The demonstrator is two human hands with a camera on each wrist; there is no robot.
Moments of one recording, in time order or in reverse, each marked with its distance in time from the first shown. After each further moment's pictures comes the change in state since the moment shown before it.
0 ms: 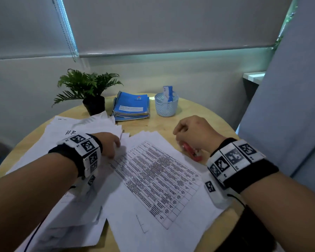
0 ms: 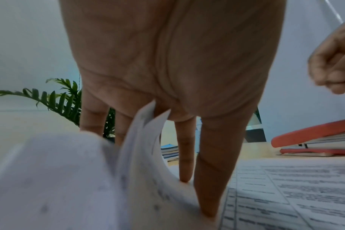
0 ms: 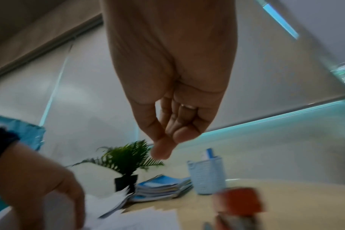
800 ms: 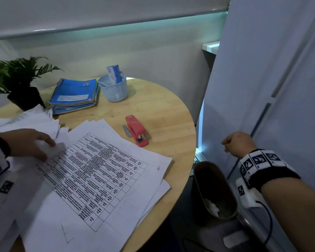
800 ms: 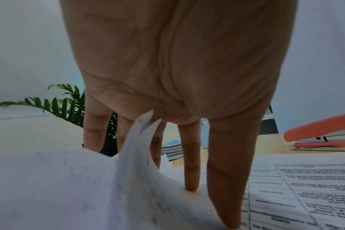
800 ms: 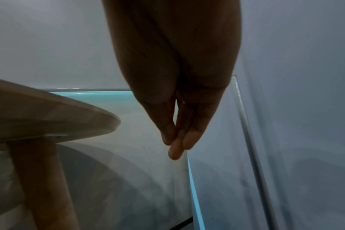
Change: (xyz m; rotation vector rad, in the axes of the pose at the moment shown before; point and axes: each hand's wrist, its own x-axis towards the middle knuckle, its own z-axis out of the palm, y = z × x) left_hand 0.071 -0.050 0.022 -0.035 -0.036 -0.067; right_hand -0.064 0.277 -0.101 -0.381 0.068 0.521
